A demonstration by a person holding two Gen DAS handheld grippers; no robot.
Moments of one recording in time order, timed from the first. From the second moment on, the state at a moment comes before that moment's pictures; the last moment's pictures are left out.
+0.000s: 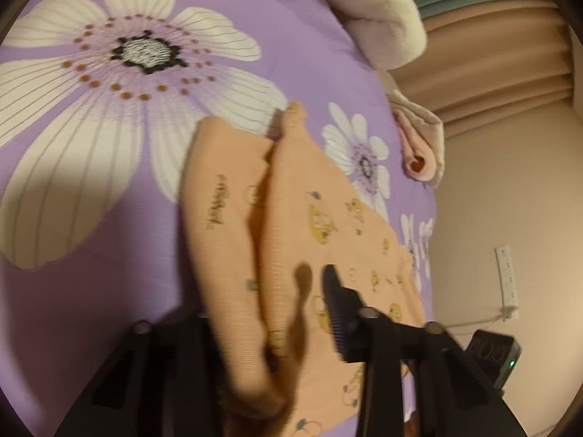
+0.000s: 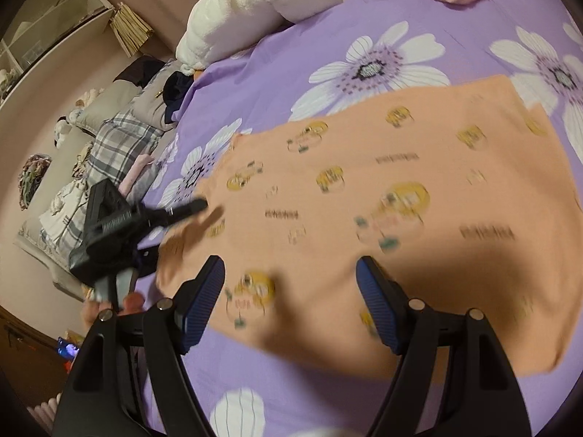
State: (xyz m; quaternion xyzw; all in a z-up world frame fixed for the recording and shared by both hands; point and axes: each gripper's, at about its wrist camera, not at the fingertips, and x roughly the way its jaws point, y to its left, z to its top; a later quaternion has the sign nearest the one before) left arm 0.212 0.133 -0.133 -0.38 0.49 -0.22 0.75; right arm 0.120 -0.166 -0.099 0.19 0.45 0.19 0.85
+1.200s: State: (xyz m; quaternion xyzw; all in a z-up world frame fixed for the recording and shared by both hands) left arm 0.194 0.057 -0.045 -0.20 0.47 -0.19 0.84; right arm 0.114 -0.147 -0.108 0.12 0.47 0.22 0.84
